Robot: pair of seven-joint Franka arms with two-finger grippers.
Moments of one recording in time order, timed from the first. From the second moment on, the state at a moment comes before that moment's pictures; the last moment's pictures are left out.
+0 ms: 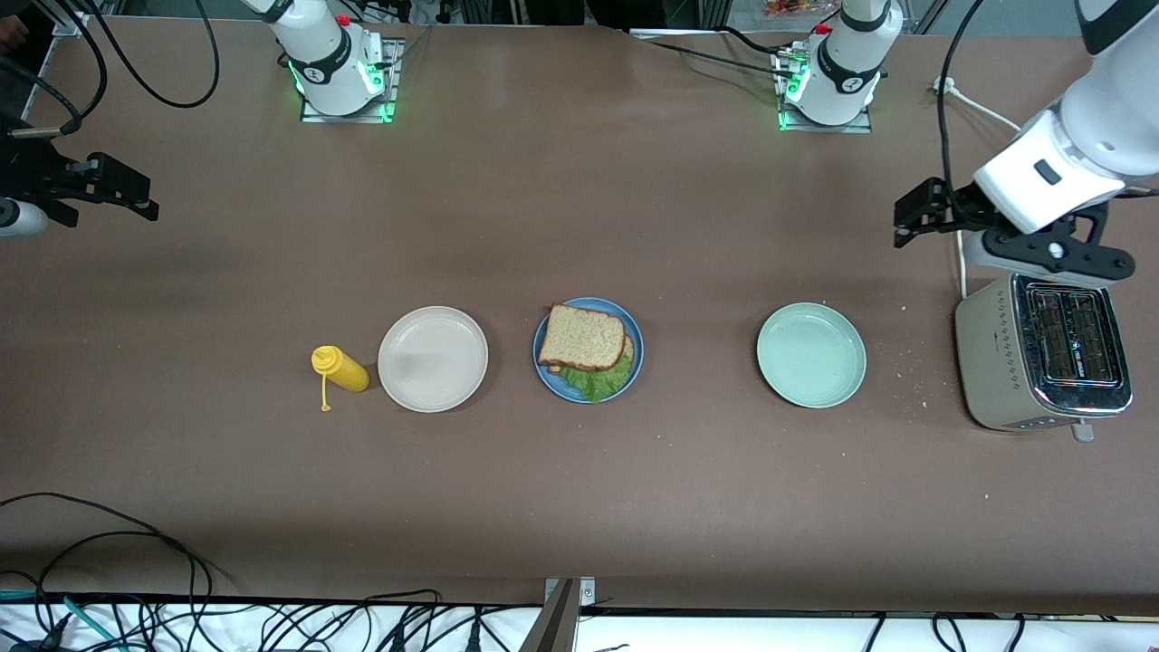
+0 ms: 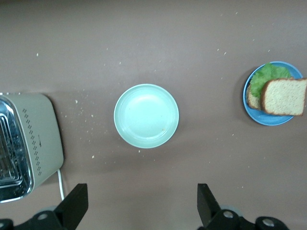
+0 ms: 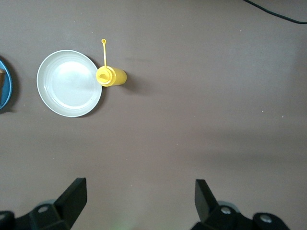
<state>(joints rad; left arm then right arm) -0.01 0.14 -0.18 -1.41 -0.01 1.51 -0.01 0.05 0.02 -0.06 -1.57 0.02 1.55 -0.10</state>
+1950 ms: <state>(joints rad) -0.03 -0.02 -0.08 -1.65 -0.01 1.59 -0.02 0.05 0.02 -0.06 -1.57 0.02 1.55 -0.10</state>
